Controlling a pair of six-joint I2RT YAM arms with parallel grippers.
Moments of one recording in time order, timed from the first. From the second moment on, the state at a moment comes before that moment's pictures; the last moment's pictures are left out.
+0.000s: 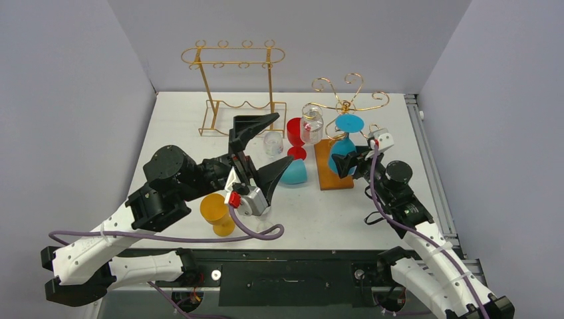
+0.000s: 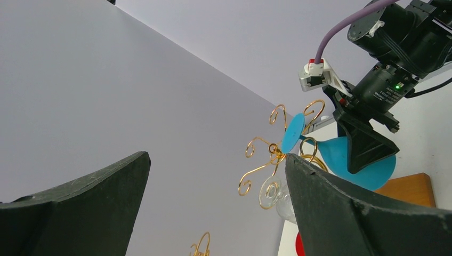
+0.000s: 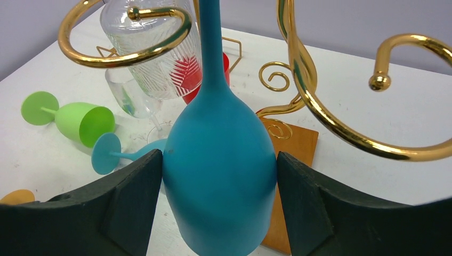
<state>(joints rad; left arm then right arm) -1.09 0.97 1.34 -0.12 0.19 0.98 0.37 0.74 0.59 0.06 -0.11 0.09</state>
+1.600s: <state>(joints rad) -1.09 0.97 1.31 -0.12 0.17 0.98 0.40 0.80 0.60 0.16 0.01 0.14</state>
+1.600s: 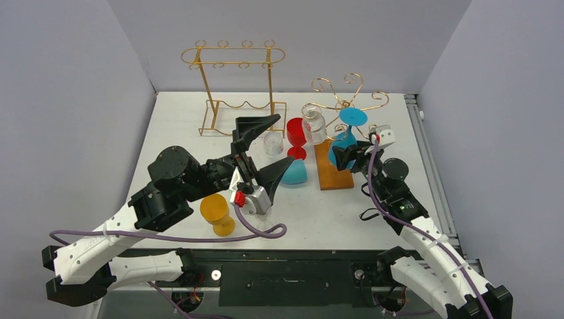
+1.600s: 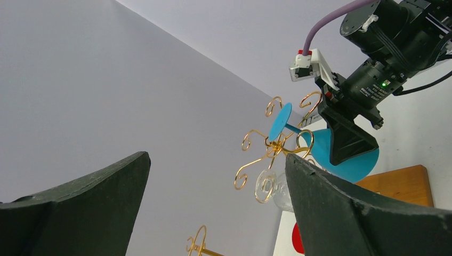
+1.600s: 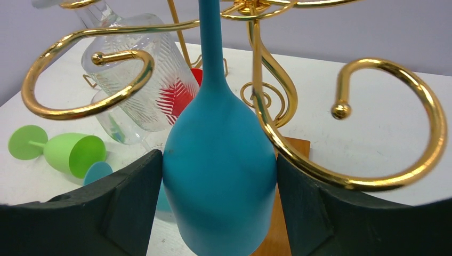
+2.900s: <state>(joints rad) -0.65 1.41 1.54 -0.36 0.28 0.39 0.50 0.82 0.57 0.19 0.06 0.16</state>
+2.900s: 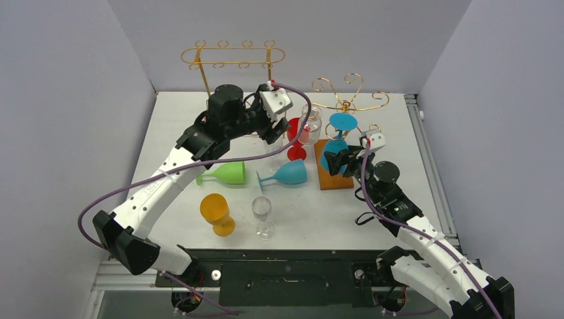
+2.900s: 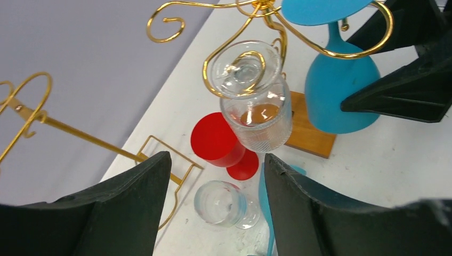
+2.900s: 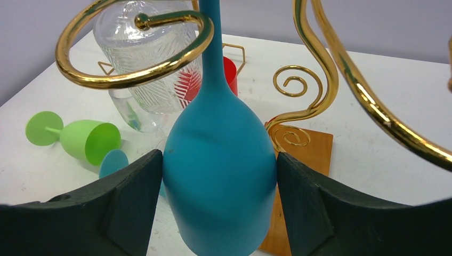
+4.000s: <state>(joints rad) -0.65 1.62 1.68 -0.34 0.42 0.30 0.54 0.83 0.57 0.21 0.01 0.09</state>
